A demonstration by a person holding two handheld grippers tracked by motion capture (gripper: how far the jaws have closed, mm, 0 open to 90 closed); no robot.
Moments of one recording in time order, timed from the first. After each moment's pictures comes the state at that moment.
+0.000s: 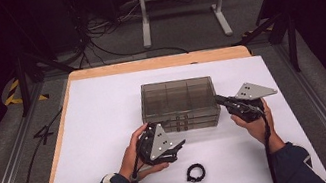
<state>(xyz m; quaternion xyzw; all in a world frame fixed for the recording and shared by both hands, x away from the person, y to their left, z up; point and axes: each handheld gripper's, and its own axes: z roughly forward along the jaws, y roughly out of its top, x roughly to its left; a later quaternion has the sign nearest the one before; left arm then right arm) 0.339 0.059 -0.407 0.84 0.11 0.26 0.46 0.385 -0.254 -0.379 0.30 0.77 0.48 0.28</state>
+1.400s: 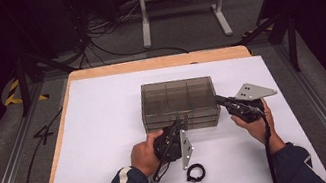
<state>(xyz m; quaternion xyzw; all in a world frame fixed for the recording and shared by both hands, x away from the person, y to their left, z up) 0.333 0.014 -0.431 0.81 0.04 0.48 0.32 0.384 -0.253 -0.379 0.30 0.78 0.48 0.28</state>
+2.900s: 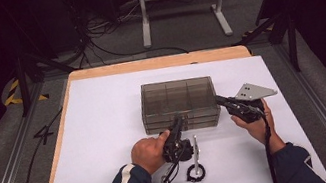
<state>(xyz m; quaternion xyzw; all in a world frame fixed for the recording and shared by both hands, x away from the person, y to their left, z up) 0.329 -0.005 -0.439 0.77 -0.02 0.60 0.19 0.383 -0.253 -0.379 0.30 0.78 0.48 0.28</state>
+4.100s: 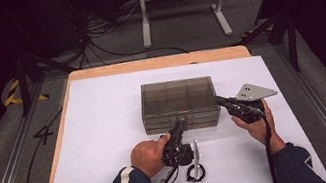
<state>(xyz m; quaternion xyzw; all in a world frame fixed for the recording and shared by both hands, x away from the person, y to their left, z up) 0.320 -0.007 -0.438 0.77 -0.04 0.61 0.18 0.382 -0.253 -0.378 0.30 0.78 0.48 0.28</state>
